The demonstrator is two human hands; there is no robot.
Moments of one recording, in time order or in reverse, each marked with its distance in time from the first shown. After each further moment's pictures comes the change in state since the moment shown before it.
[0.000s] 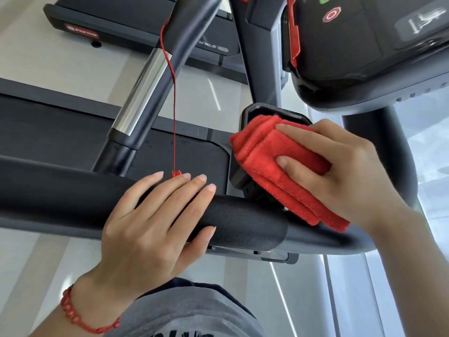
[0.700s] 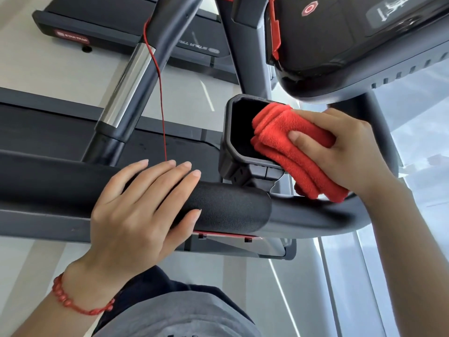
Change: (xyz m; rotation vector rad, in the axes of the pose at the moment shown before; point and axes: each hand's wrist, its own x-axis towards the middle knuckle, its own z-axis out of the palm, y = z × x) left_hand -0.002 0.000 0.000 0.031 0.013 0.009; right_hand -0.004 0.043 -0.005 0.032 0.032 0.193
